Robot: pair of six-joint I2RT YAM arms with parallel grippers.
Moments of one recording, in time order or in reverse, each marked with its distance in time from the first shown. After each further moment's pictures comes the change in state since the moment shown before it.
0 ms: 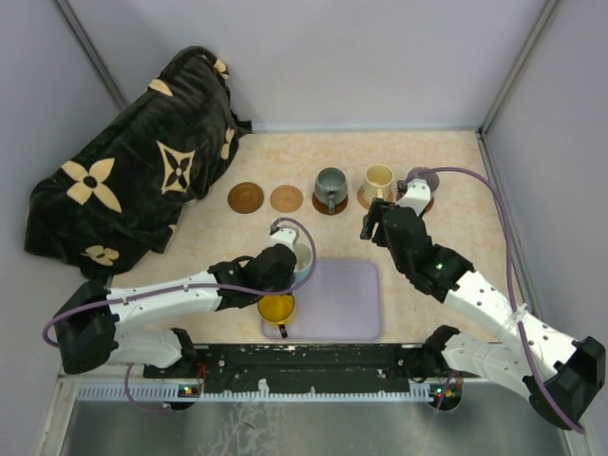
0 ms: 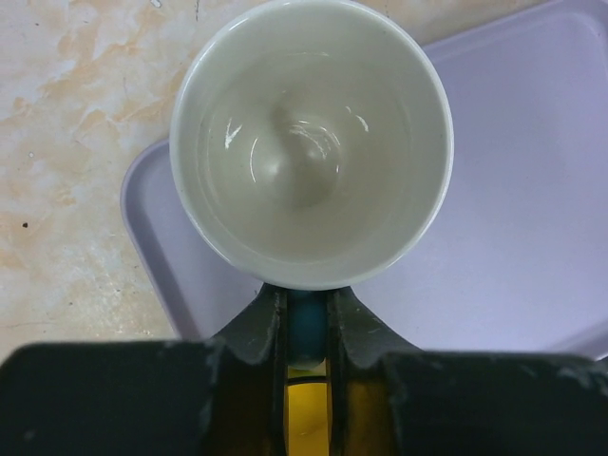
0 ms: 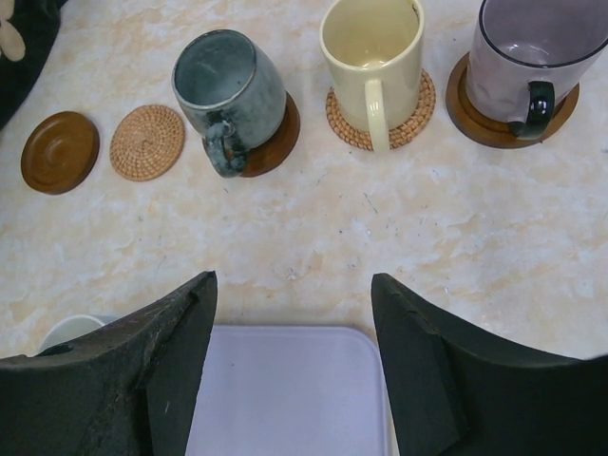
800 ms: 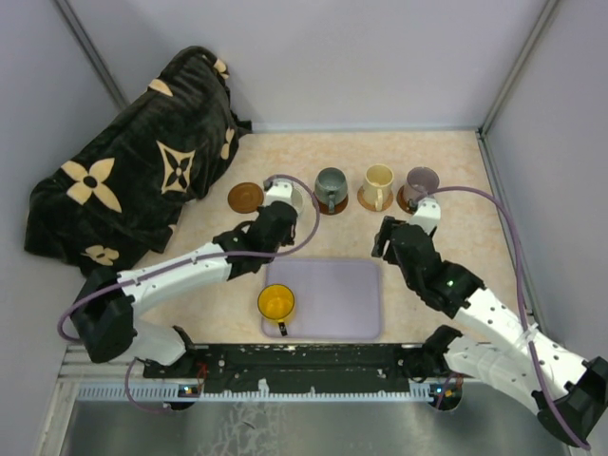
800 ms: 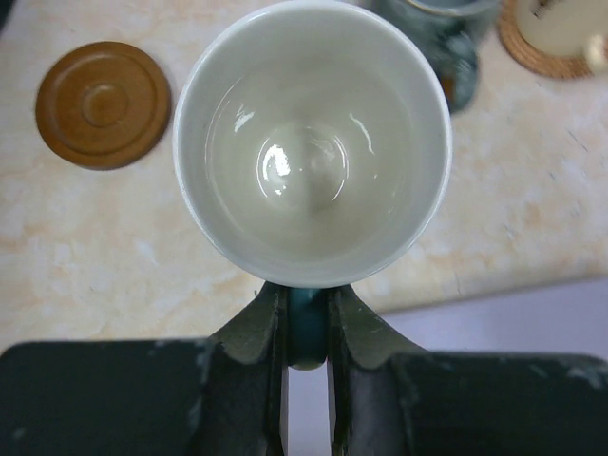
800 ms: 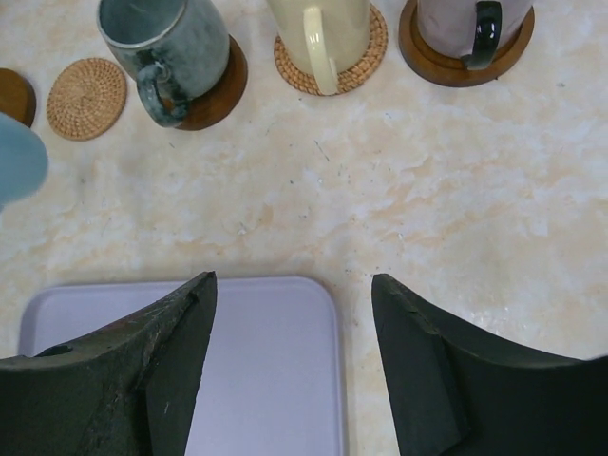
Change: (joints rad) left arm 0.102 0.112 0.230 0.091 -0.263 0.190; right arm 0.000 -0.135 -0.114 -0.095 0.017 0.036
